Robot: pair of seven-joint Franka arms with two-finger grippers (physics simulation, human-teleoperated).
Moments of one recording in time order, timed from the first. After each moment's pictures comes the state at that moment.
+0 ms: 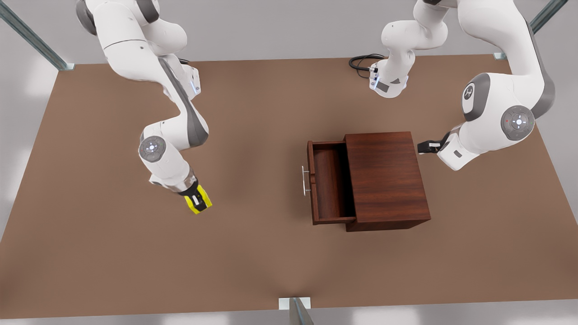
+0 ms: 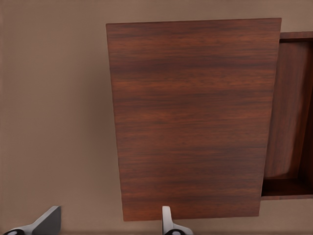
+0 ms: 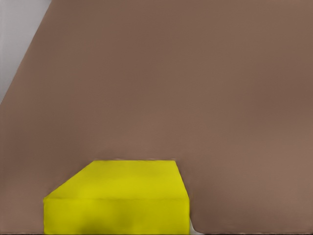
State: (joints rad) left arm -0.02 0.14 -0.09 -1.59 -0.02 1.48 -0.09; right arm 0.25 0.30 0.10 -1.80 0.03 2.27 1.33
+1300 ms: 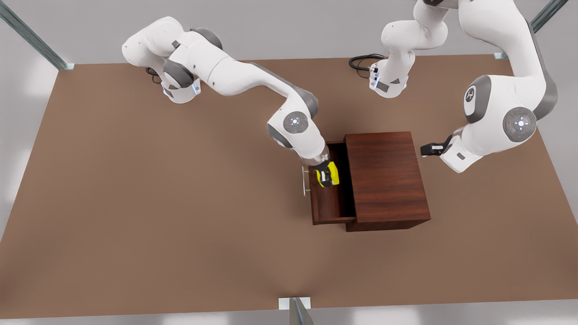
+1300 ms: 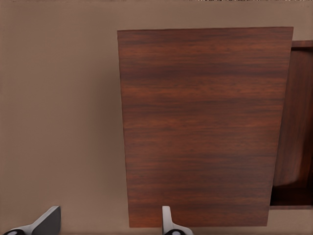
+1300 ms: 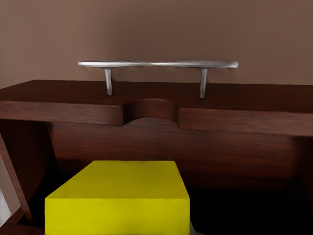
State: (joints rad) left arm -0.01 0.15 -0.09 -1.58 0.00 1.50 -0.10; right arm 0.78 0.93 0.15 -0.92 0.05 2.26 2.37
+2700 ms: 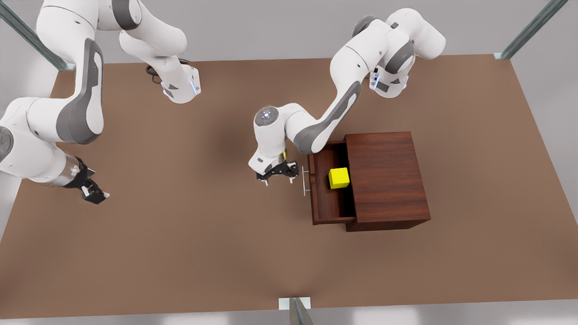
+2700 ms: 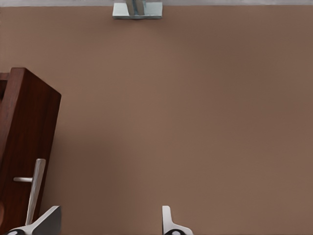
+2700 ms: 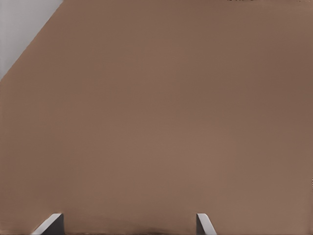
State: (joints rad) left arm -0.78 0.82 -0.10 -1.08 0.38 2.02 -1.06; right arm -0.01 0.27 -0.04 -1.40 -0.02 1.60 0.82
